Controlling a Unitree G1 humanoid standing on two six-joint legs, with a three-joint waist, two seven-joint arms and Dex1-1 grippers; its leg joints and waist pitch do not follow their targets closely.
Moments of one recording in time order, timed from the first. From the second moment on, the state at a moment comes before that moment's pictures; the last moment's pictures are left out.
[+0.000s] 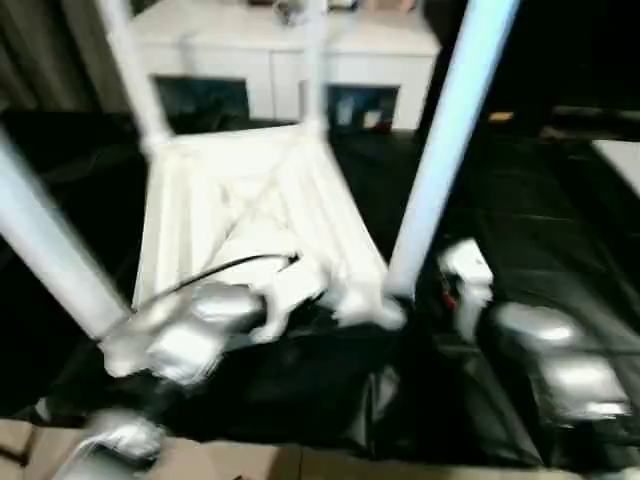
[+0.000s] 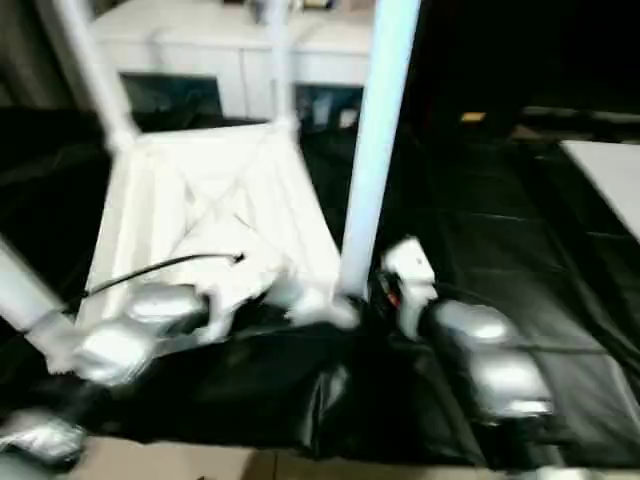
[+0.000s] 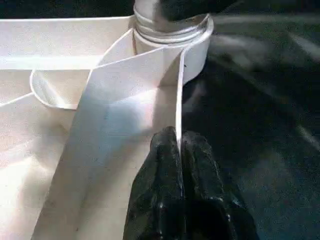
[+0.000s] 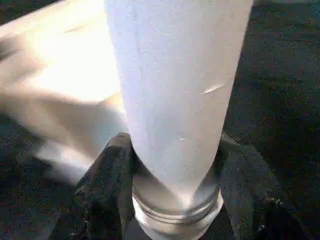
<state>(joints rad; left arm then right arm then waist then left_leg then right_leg) -0.51 0.20 -0.34 0.44 0.05 0.29 -0.81 -0.29 -0.24 0.03 0.26 0.17 0.34 0.50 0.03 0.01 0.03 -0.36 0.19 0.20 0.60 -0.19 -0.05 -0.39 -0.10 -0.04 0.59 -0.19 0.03</state>
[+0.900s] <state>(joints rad) -0.55 0.23 -0.32 0.48 0.07 0.23 -0.75 -0.31 -0.41 0.06 0.21 0.14 0.30 0.63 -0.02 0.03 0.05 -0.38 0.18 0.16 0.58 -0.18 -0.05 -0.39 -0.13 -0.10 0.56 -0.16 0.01</state>
